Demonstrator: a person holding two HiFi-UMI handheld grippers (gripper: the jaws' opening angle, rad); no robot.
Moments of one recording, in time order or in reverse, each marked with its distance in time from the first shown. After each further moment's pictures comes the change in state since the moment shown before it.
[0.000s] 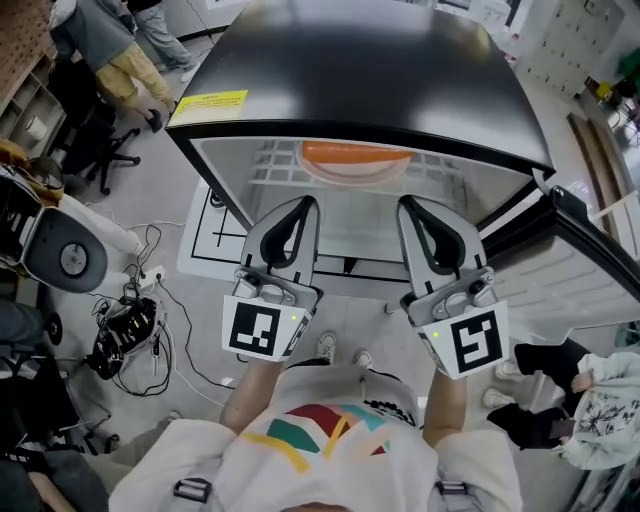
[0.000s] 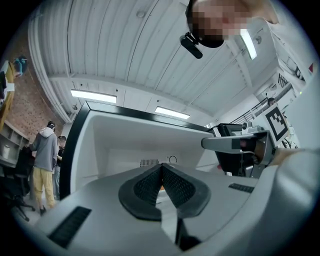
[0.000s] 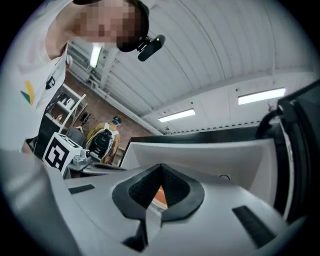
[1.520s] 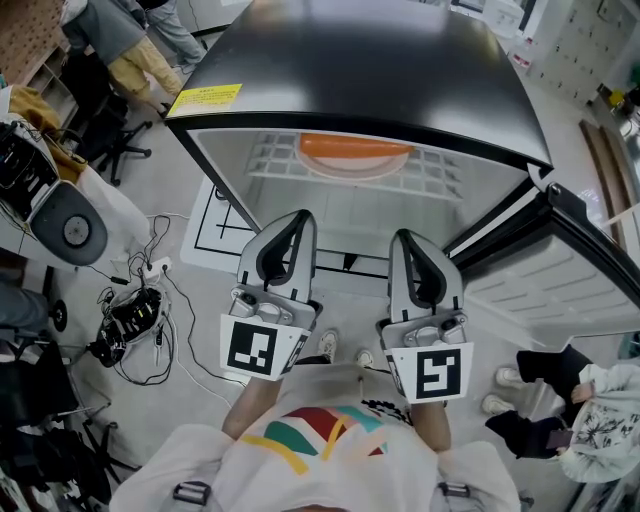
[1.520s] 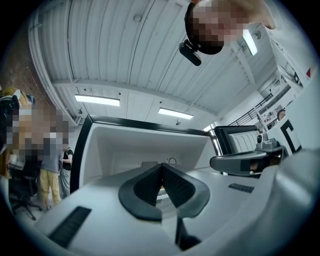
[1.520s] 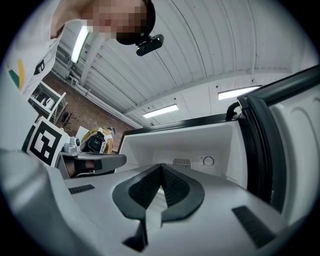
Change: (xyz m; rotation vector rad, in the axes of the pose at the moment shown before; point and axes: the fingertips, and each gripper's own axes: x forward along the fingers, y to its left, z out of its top) left arm -0.020 -0.021 0.010 0.015 -0.010 0.068; right arm -0.040 0.011 -0.032 0.072 0.057 -0.173
